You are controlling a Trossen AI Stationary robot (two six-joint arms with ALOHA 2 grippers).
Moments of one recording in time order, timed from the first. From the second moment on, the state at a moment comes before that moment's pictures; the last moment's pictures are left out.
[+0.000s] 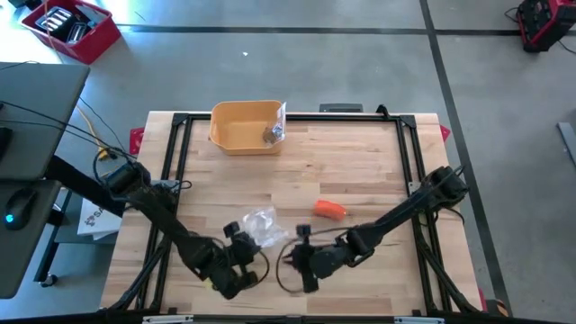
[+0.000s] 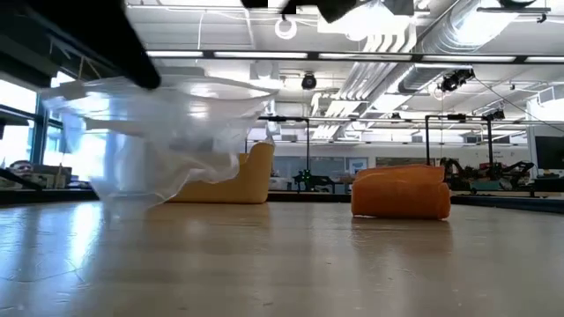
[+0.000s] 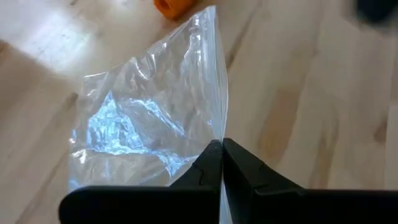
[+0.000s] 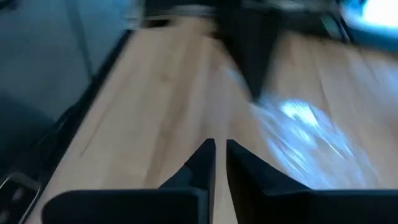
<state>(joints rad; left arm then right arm) -0.75 1.74 1.18 -0.64 -0.74 -0.99 0.54 1.89 1.31 -0.05 0.40 0.09</state>
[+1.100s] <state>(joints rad) -0.68 1.65 1.18 -0.40 -0.67 -0.83 0.48 1.93 1.31 -0.10 0.52 -0.39</state>
